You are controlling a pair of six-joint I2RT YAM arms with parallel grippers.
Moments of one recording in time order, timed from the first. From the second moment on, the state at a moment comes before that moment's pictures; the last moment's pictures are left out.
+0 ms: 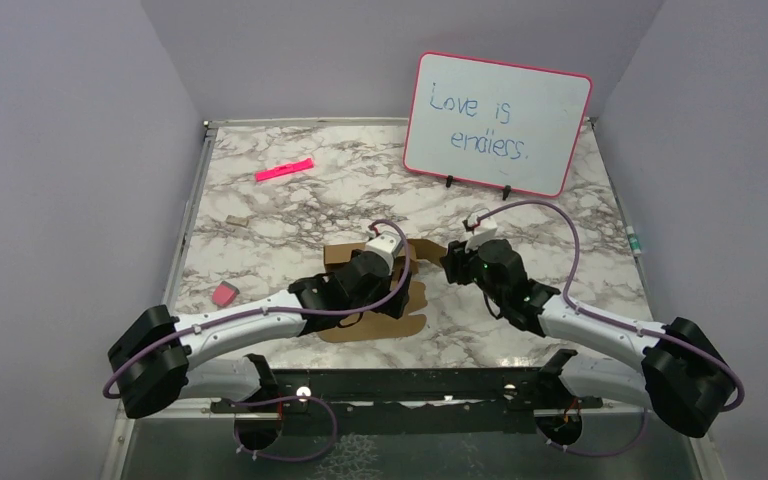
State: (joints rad) left arm -1.03 1.18 0.68 -0.17 -0.23 -0.48; right arm 0.72 1.13 0.44 0.27 0.25 0.23
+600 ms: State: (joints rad) left arm -1.05 1.39 0.70 -0.03 -0.33 -0.43; right arm 0.71 1.32 0.48 0.40 0.16 0.13
